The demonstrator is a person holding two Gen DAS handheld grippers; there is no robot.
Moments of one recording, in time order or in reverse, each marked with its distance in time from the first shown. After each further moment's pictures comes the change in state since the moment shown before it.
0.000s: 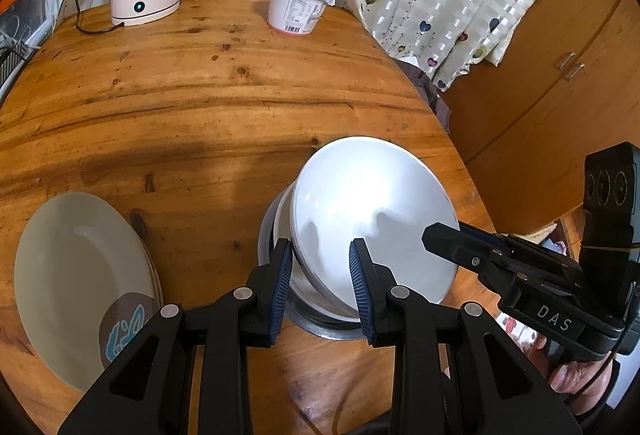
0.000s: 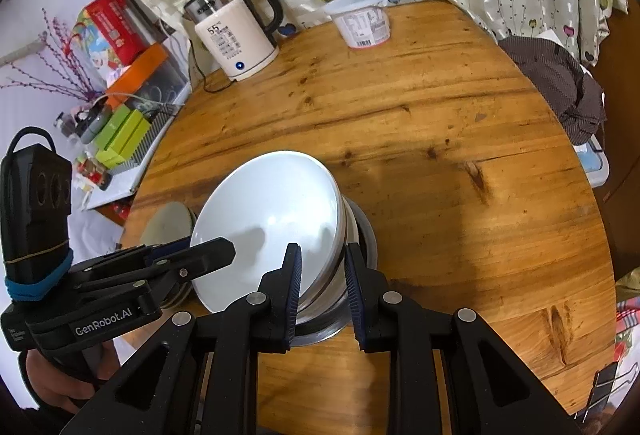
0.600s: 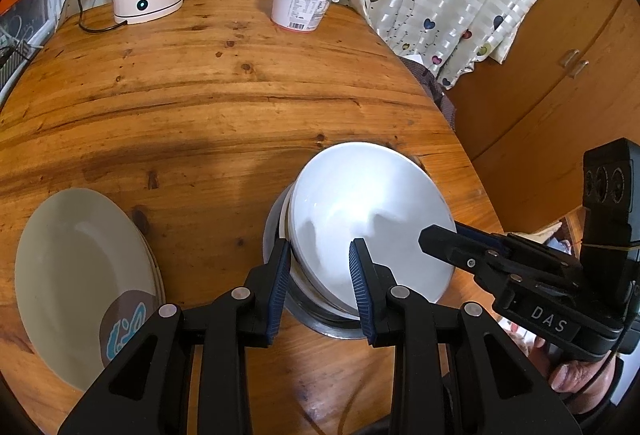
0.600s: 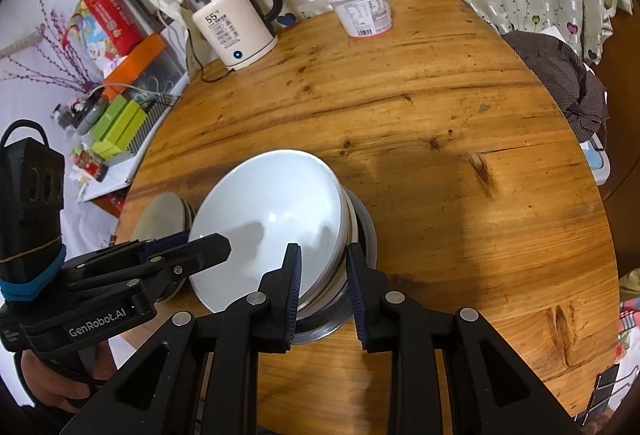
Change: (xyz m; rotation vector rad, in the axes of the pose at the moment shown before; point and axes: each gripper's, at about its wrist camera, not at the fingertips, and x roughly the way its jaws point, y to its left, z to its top) left arm 0.002 0.002 -0.002 0.003 0.001 0.019; right arm 0.010 -0.001 -0.001 -0.010 0.028 -0.009
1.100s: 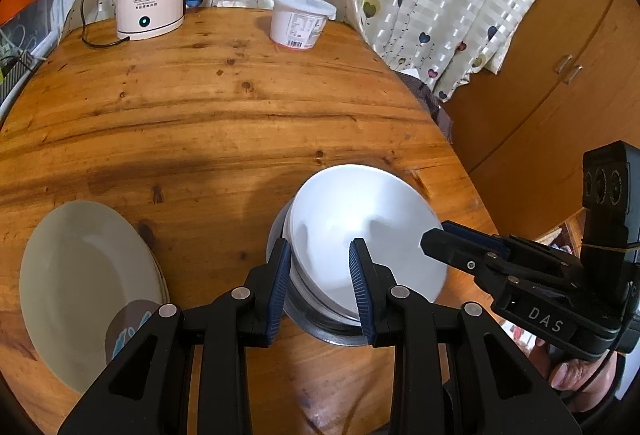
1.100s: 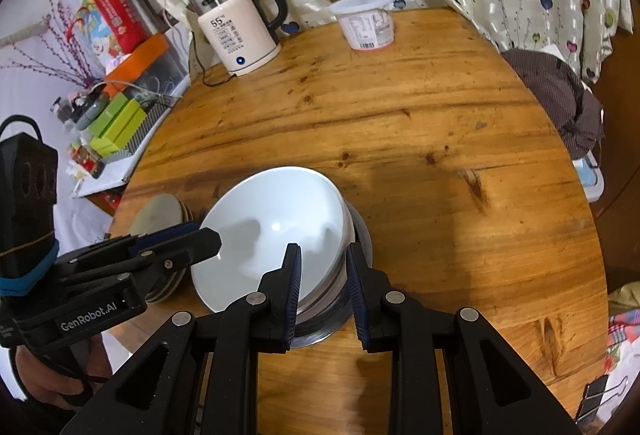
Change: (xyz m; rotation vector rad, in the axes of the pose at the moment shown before) left arm -0.008 -0.002 -0.001 0.017 -0.064 -0.001; right arm -0.005 0.005 0.000 -0.051 -0.038 -0.025
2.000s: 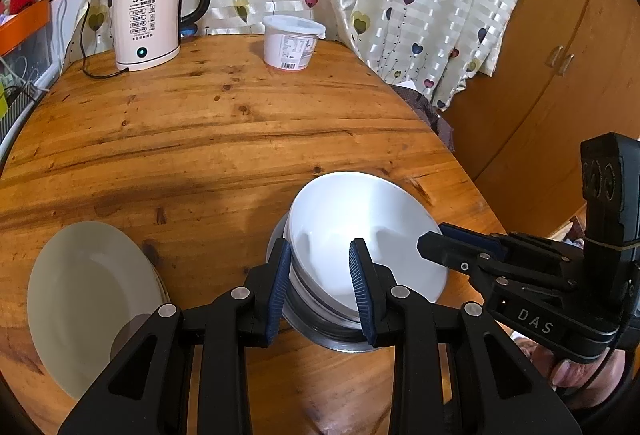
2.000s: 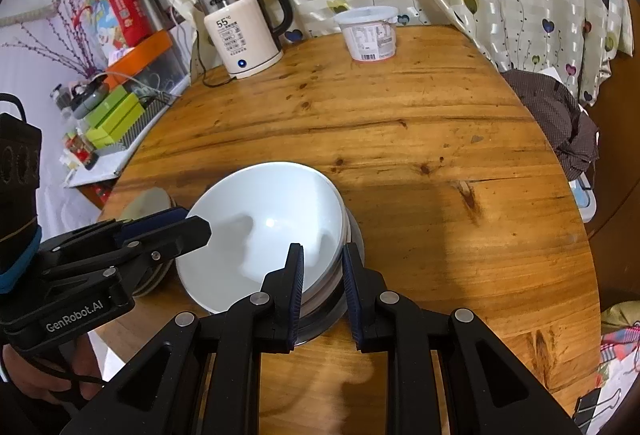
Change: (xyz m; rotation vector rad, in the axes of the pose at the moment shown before) left arm -0.002 -0.010 -0.008 0.074 -0.091 0.037; right arm 0.002 0.000 -0.008 -0.061 -0.050 -0.034
